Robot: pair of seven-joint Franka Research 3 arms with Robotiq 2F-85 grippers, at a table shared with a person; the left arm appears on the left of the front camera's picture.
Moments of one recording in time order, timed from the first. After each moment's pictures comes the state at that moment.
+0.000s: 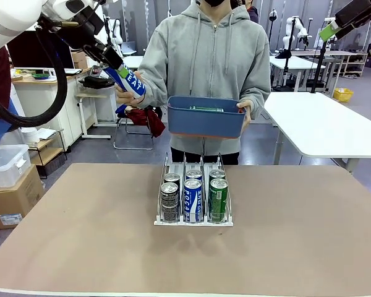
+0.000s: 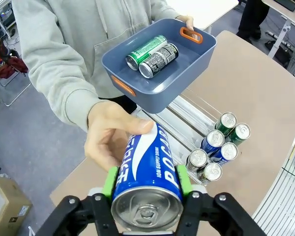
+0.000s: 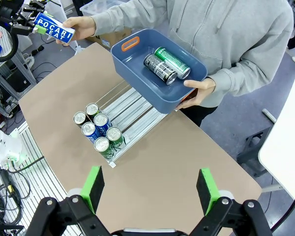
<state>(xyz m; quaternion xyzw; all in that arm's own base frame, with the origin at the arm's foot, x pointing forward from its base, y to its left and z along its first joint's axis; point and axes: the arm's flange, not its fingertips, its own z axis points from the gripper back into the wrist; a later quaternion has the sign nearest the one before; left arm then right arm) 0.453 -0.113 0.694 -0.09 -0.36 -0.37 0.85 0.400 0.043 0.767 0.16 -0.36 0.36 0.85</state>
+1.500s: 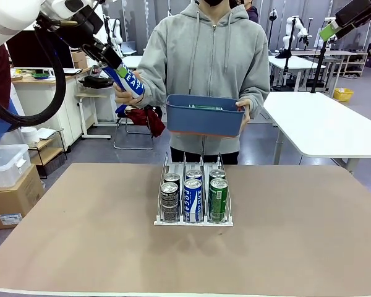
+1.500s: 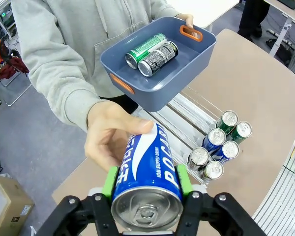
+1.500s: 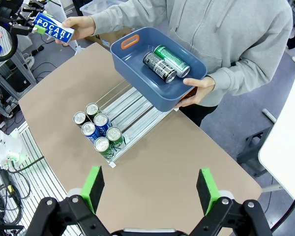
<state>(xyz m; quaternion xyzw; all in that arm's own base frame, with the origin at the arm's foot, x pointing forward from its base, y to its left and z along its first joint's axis) 0.451 -0.112 0.695 -0.09 -0.36 -0.38 0.85 0.400 0.043 0.767 0.16 -0.36 0.36 0.85</state>
